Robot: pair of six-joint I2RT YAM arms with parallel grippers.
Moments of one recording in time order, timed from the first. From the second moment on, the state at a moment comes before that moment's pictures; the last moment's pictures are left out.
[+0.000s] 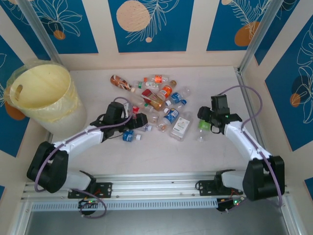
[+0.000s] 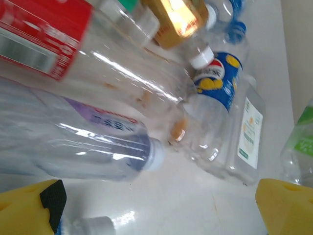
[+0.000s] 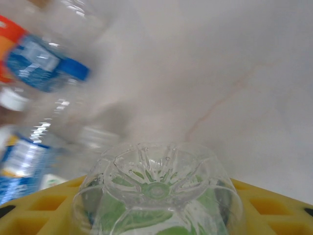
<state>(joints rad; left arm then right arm) -0.52 1.36 0.75 -0.10 0.35 -0.71 0.16 1.18 0.80 -0.45 0.04 0.48</state>
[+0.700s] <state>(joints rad) -0.78 1.61 1.06 0.00 0.40 -0.41 0.50 1.16 0.72 -0.10 -0.08 0.91</state>
